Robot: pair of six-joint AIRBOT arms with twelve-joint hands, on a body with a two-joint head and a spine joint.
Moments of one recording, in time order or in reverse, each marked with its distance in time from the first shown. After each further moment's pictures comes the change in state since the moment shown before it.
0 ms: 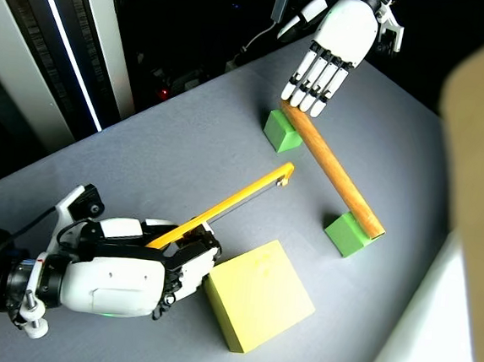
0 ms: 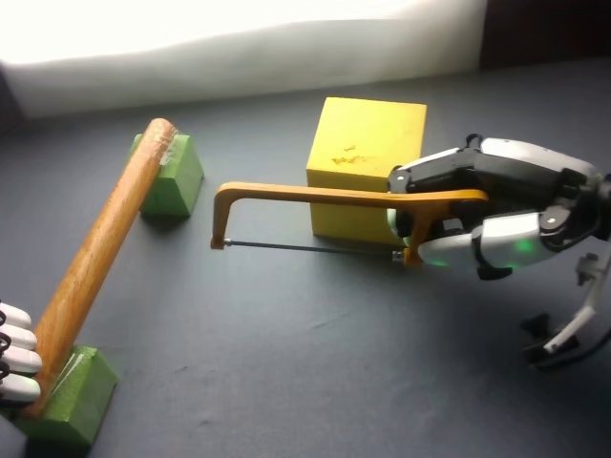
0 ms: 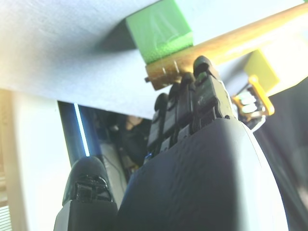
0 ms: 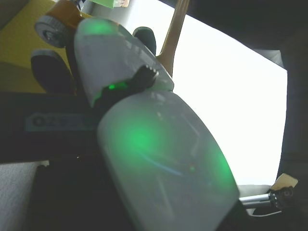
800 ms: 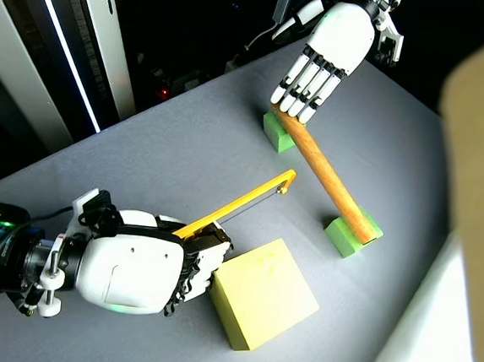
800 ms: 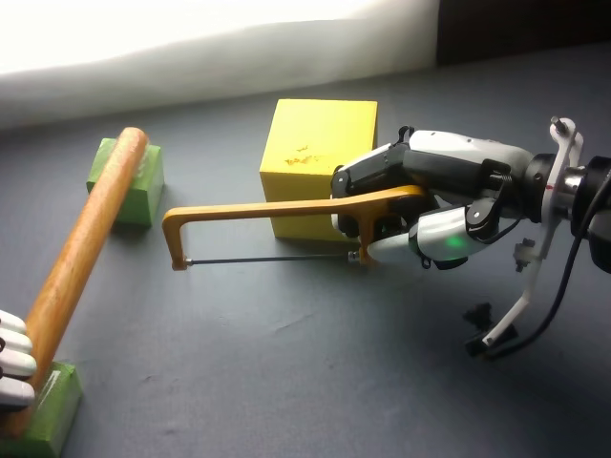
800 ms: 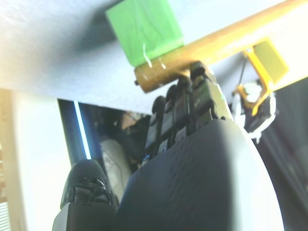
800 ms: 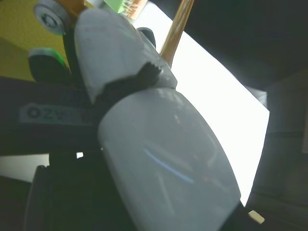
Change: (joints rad) left arm 0.016 0.009 0.002 -0.026 -0.004 0.000; right arm 0.140 -0.032 -0.084 0.031 -0.237 -0.223
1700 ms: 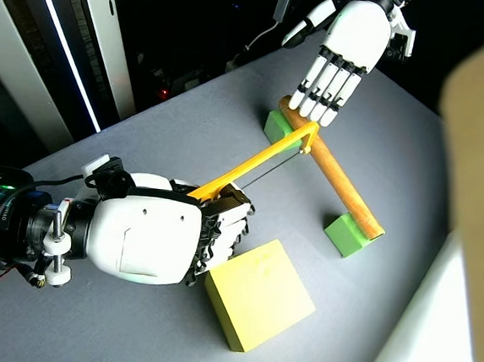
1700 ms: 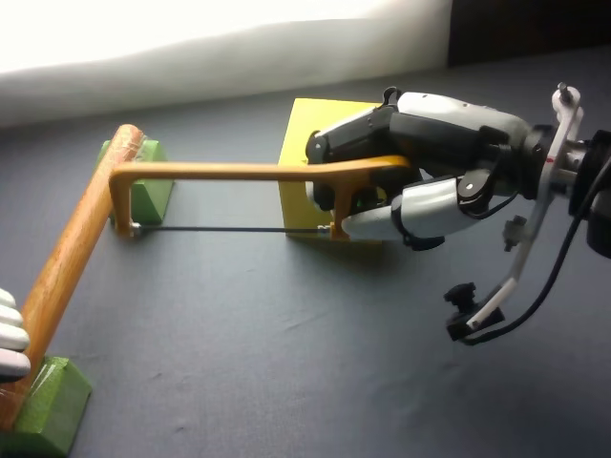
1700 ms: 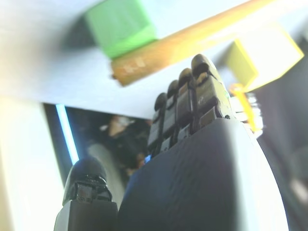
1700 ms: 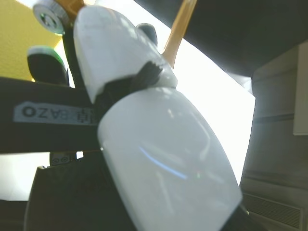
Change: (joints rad) left arm 0.007 0.003 0.032 -0.038 -0.051 -0.004; right arm 0.055 0.039 -0.072 0.028 0.042 0.000
